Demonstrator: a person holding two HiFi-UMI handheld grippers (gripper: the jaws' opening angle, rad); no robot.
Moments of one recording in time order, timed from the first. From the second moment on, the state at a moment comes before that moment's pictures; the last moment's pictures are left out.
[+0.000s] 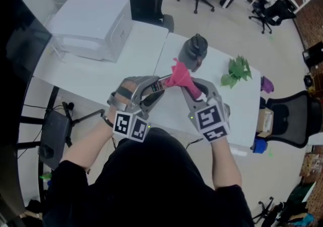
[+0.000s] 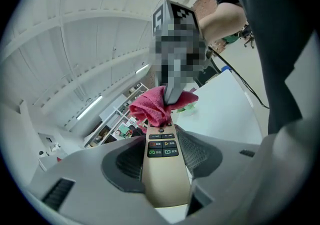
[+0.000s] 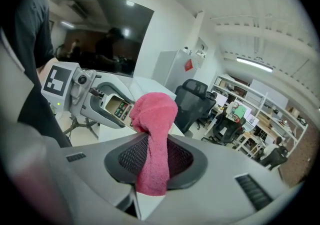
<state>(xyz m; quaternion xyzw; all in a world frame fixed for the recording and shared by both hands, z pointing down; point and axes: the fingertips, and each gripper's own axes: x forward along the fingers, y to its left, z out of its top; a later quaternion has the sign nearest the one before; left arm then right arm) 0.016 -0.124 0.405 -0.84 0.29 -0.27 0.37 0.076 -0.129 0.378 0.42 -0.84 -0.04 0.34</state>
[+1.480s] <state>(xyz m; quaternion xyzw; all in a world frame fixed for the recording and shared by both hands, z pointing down) -0.009 -0.133 0.341 -0.80 -0.01 0.33 -0.50 0.018 -0.100 0.354 0.22 -0.94 0.25 -0.08</state>
